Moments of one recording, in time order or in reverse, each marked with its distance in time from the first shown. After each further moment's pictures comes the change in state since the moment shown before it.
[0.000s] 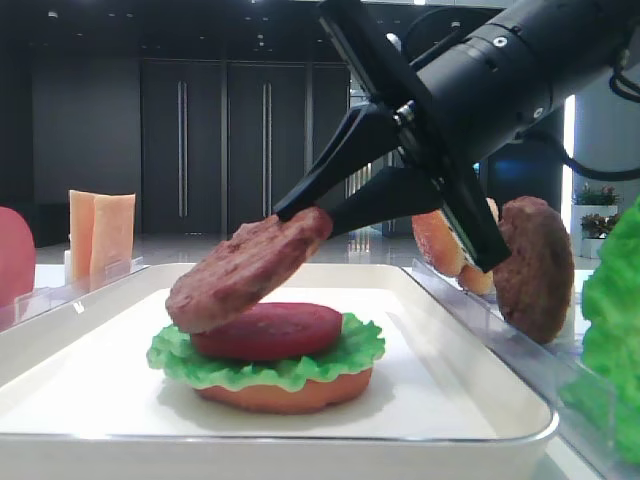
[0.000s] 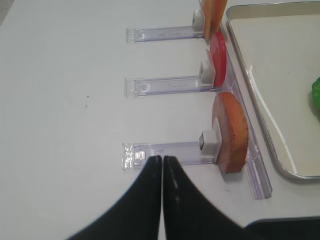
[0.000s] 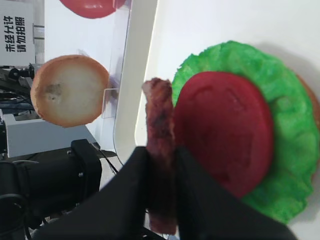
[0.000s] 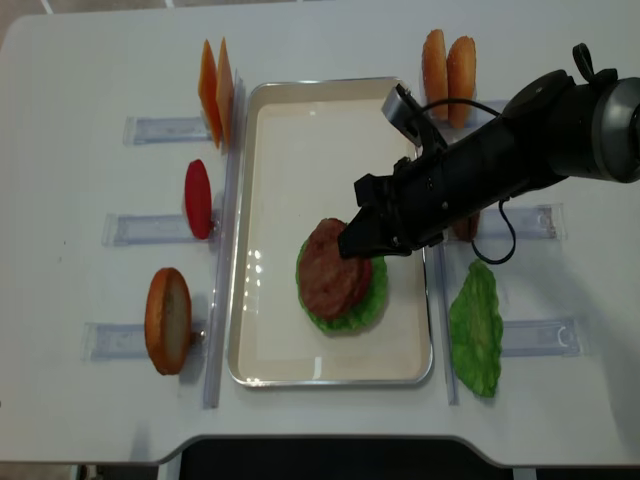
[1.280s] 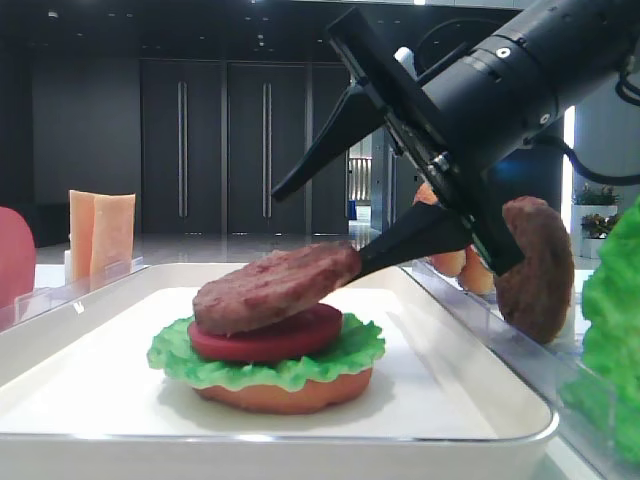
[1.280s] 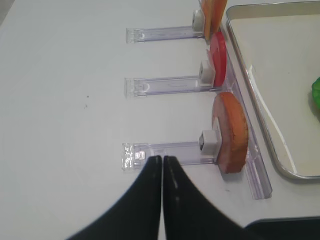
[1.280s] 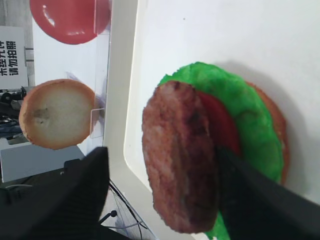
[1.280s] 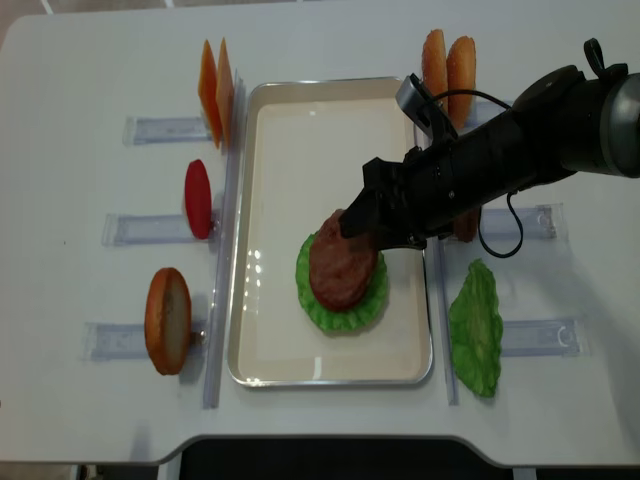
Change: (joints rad) left arm 0.000 0.000 0.000 0.000 0.000 0.000; right arm -0.022 0.001 0.000 -0.001 -0.048 0.048
